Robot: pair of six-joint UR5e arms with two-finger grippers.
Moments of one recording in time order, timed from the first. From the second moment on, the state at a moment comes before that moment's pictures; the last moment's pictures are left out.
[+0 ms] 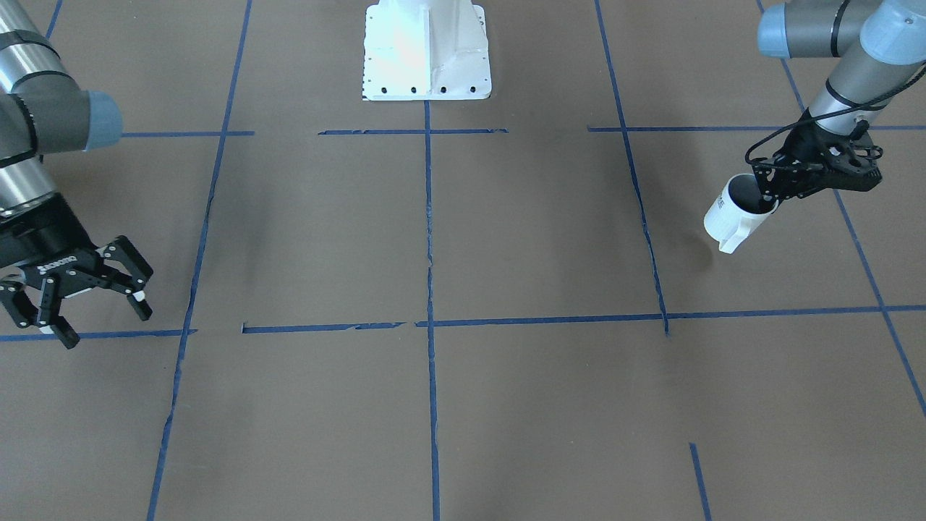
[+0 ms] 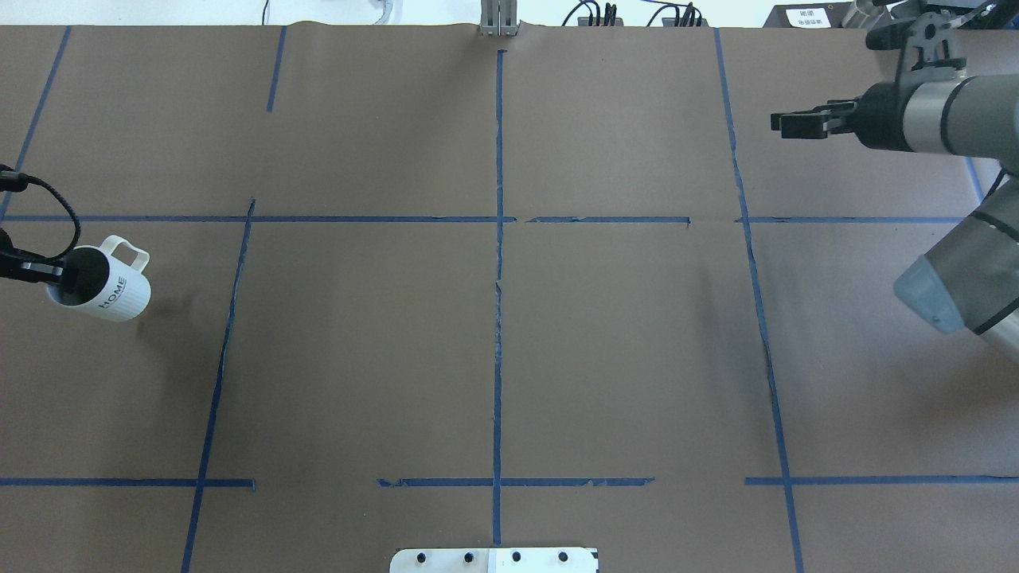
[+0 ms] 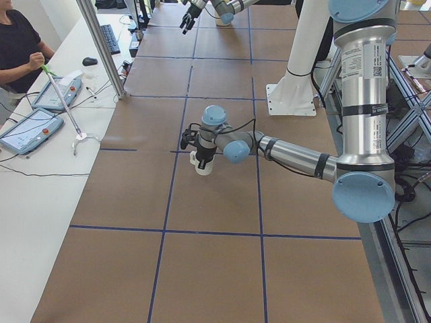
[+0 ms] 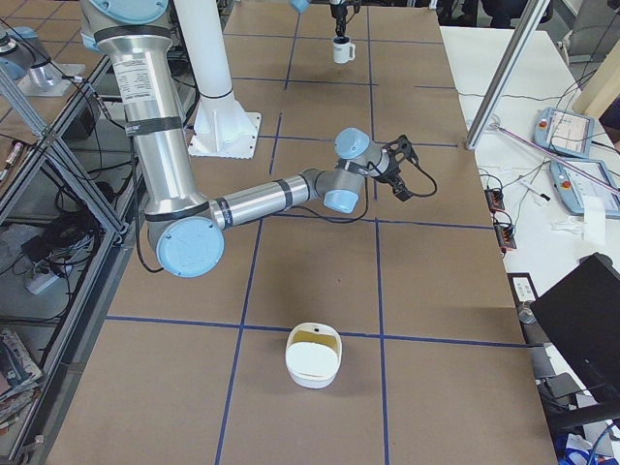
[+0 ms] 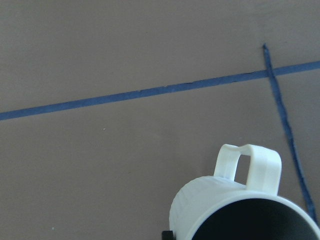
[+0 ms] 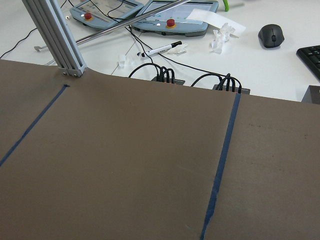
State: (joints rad) left arm -0.98 -1.44 -1.84 -2.12 -2.07 -0.70; right arm 1.03 -1.37 1.62 -0.62 1.90 0.78
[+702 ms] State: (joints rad) left arm -1.06 -1.41 -1.72 -2.17 -2.25 -0.83; right arm 1.07 -1.42 1.66 -0.62 1.96 0.79
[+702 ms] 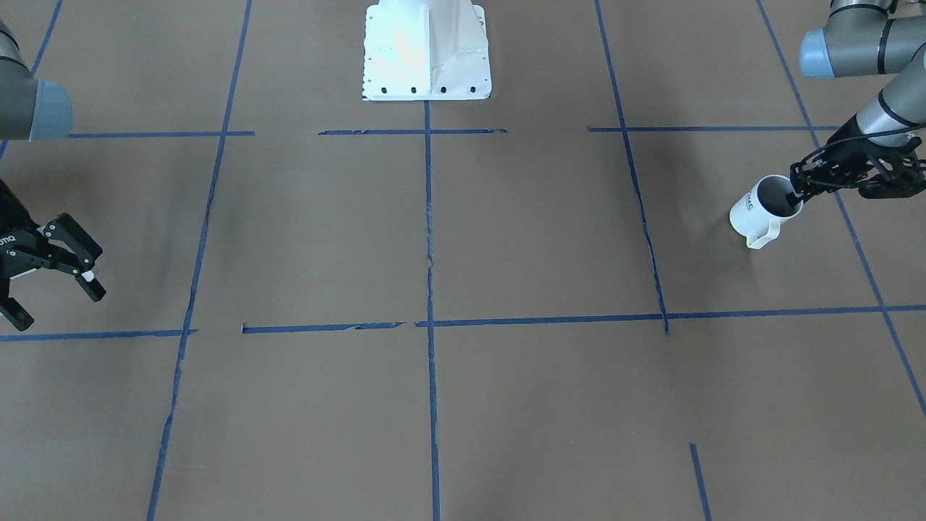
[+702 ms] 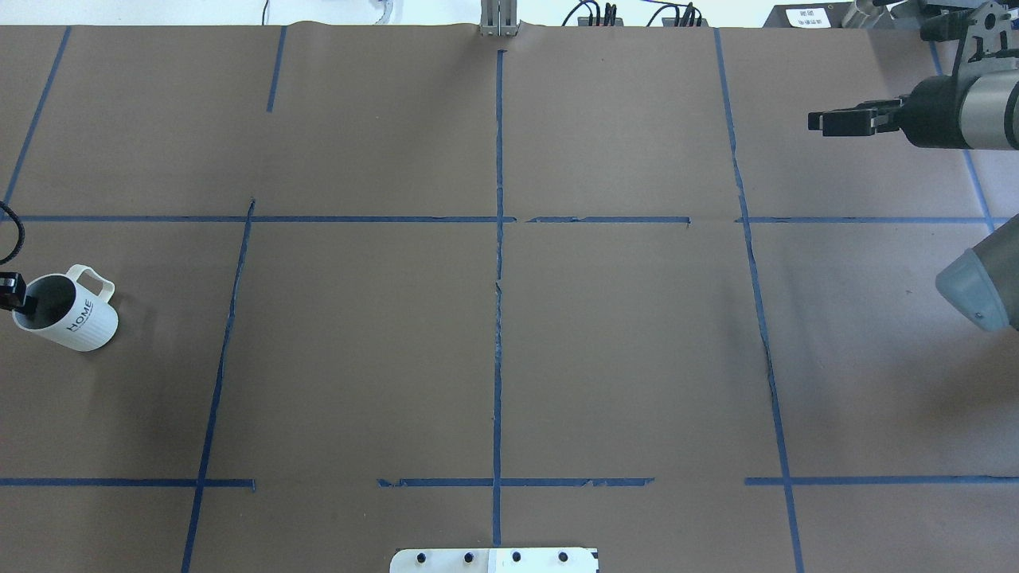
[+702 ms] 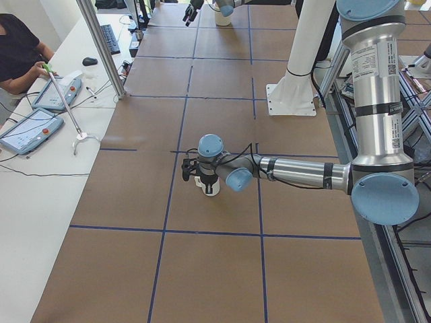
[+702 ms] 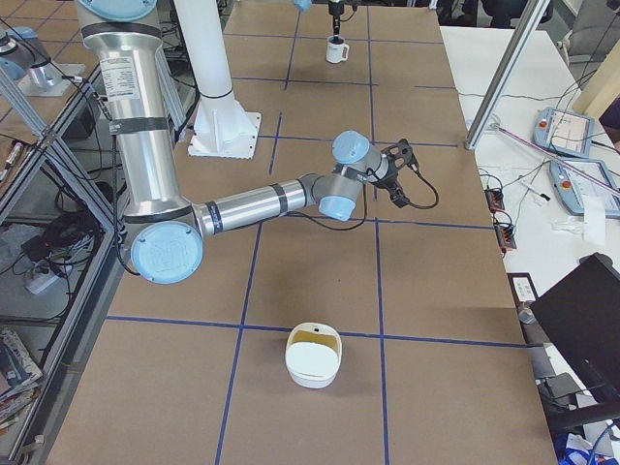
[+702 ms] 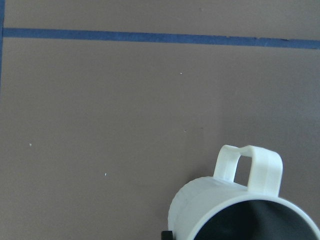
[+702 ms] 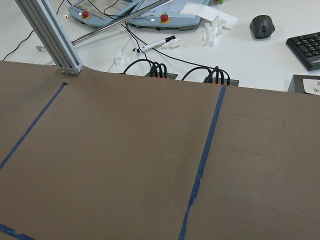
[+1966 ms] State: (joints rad) left arm -1.36 -1.42 -1.80 -2.03 -2.32 -0.48; right arm 1.38 -1.61 1.76 -0.98 2.27 0.42
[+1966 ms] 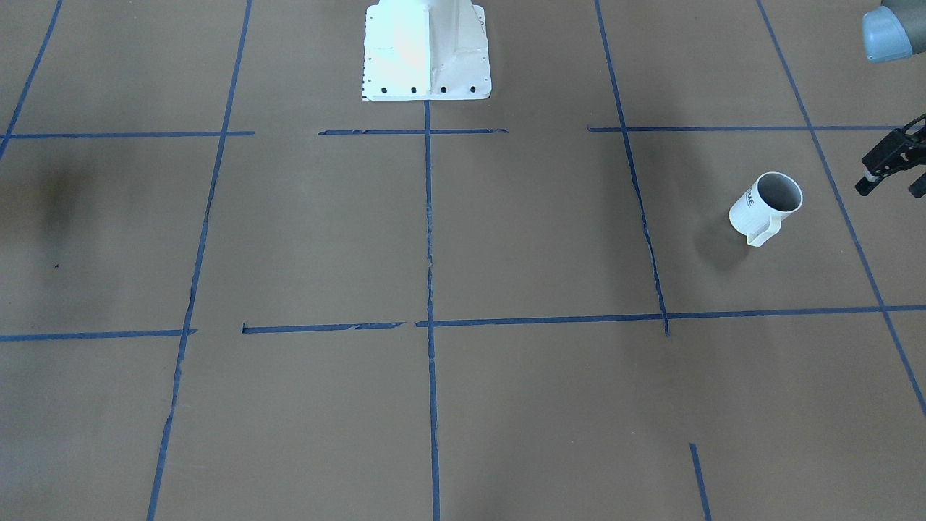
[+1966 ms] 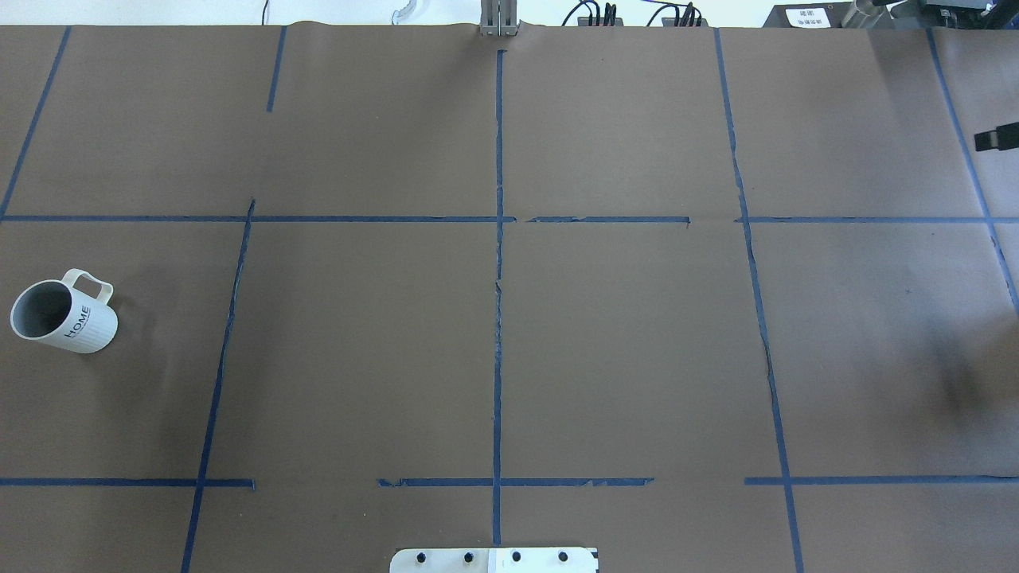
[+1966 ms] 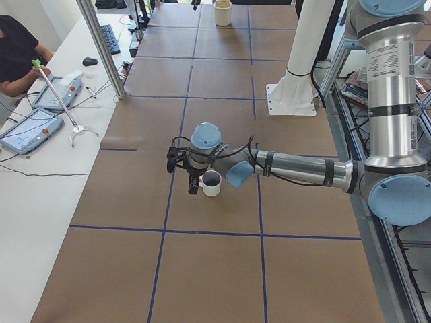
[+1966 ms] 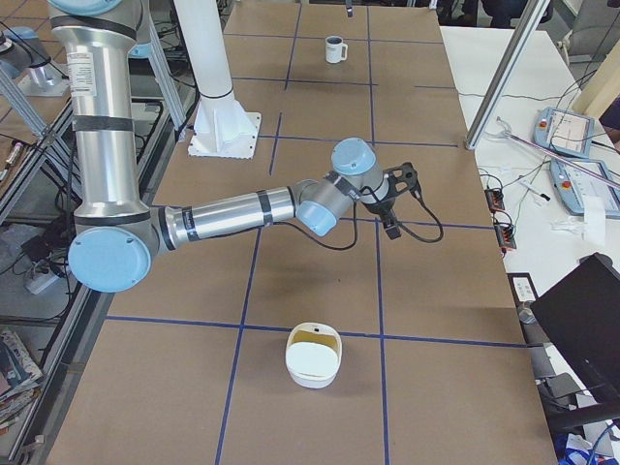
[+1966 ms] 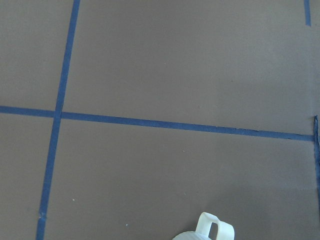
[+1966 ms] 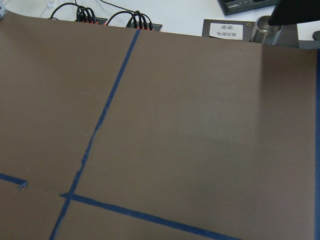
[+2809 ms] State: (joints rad) left arm -1.57 -1.44 -1.81 -1.65 -2.45 -0.08; right arm 1.49 -1.75 1.74 -1.09 2.39 0.20
